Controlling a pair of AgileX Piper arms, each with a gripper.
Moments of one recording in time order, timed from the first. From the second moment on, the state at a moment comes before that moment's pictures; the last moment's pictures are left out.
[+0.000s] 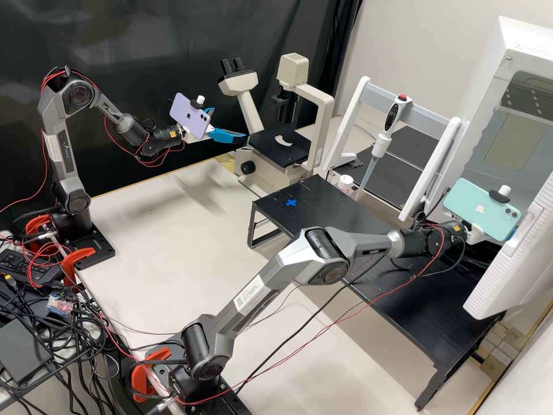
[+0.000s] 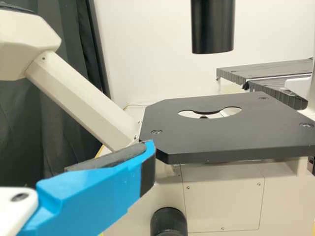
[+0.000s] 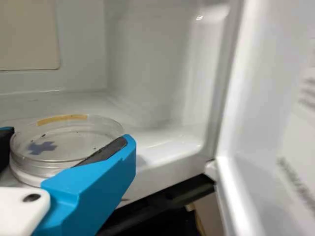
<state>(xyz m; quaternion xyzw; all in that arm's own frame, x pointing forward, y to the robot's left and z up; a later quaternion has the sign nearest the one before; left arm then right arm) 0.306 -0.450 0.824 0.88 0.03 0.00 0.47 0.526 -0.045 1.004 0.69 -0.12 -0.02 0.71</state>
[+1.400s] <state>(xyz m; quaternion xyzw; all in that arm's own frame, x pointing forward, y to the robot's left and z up) 0.306 -0.450 0.824 0.88 0.03 0.00 0.47 0.453 -0.027 0.992 0.68 -0.11 -0.01 0.72</state>
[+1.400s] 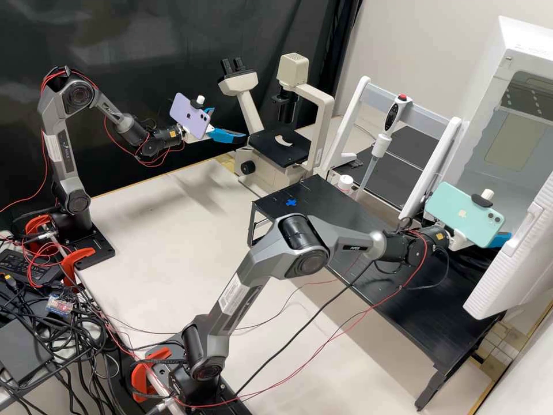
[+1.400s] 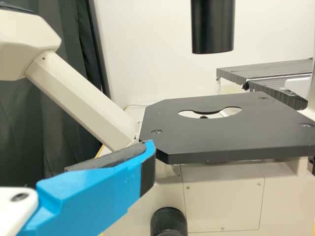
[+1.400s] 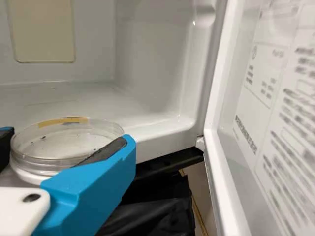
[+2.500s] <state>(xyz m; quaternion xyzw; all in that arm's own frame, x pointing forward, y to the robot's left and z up) 0.306 -0.450 0.824 0.88 0.03 0.00 0.47 0.284 0.002 0.932 0.69 0.02 0.12 0.71</state>
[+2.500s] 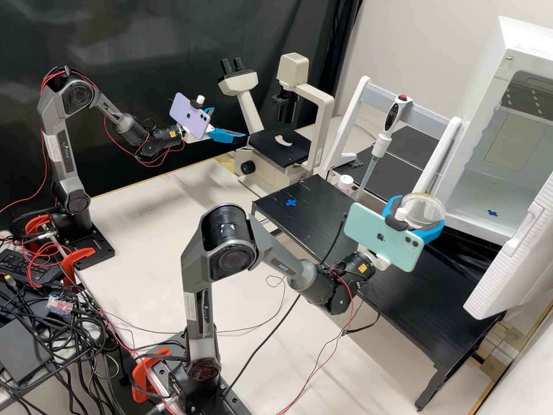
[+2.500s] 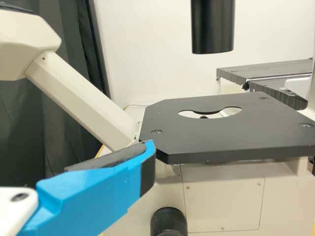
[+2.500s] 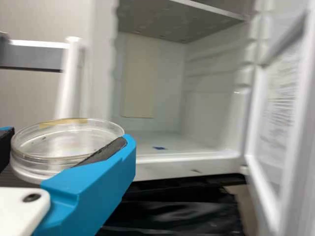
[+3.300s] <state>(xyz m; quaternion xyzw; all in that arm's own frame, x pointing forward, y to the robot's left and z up) 0.306 -0.450 0.824 0.88 0.03 0.00 0.47 0.225 0.077 0.838 0.65 0.22 0.12 0.71</state>
